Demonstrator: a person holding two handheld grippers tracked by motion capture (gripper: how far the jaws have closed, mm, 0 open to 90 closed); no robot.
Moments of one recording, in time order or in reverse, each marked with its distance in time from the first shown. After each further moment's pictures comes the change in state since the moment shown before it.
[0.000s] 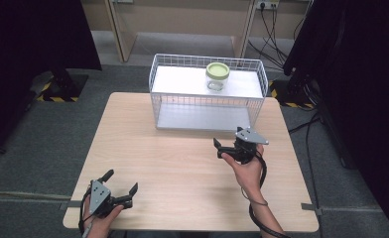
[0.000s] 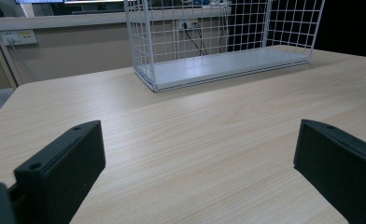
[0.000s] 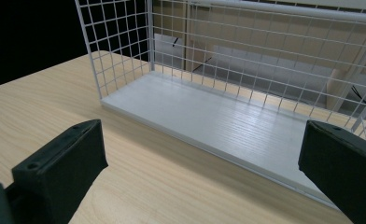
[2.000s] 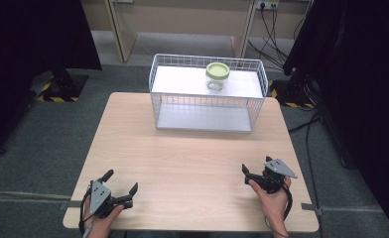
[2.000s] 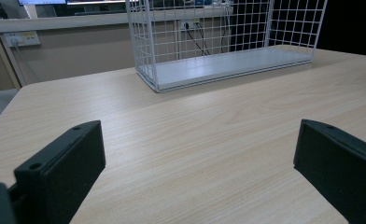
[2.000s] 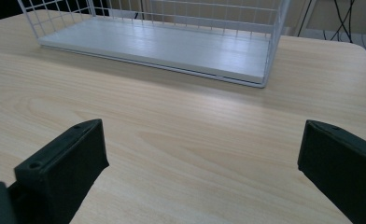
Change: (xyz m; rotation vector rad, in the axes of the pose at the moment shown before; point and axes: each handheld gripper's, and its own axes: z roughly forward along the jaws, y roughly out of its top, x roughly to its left) left arm -0.001 0.000 0.000 -0.001 0.009 0.005; right arm -0.044 -0.093 -0.067 0.070 -0.158 0.093
